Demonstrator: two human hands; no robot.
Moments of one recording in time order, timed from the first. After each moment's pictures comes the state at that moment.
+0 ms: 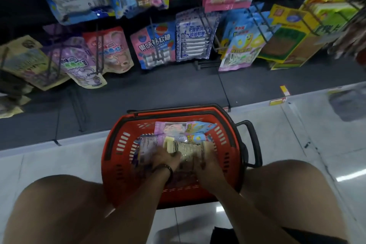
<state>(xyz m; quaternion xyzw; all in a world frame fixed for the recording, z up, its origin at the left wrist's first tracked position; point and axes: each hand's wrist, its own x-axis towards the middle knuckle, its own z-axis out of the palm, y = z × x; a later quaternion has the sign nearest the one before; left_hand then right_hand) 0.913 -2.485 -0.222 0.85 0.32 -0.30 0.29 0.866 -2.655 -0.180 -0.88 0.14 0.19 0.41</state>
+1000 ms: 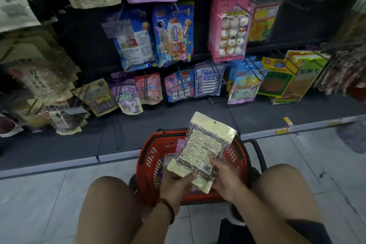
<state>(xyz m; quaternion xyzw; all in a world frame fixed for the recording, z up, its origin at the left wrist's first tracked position) 0.776 -2.470 -0.047 0.54 0.29 -0.12 0.78 0.825 -2.641 -0.062 -0.49 0.23 0.25 0.80</state>
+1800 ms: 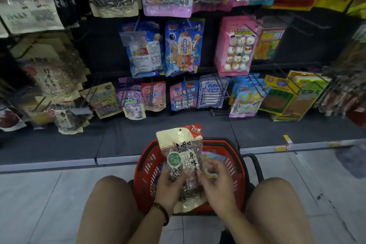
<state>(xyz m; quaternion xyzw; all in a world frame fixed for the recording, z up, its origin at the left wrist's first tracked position) 0.785 -2.463 -0.028 0.65 0.18 0.00 0.74 0.802 -2.621 -0.035 -0.81 0.03 0.00 0.58</state>
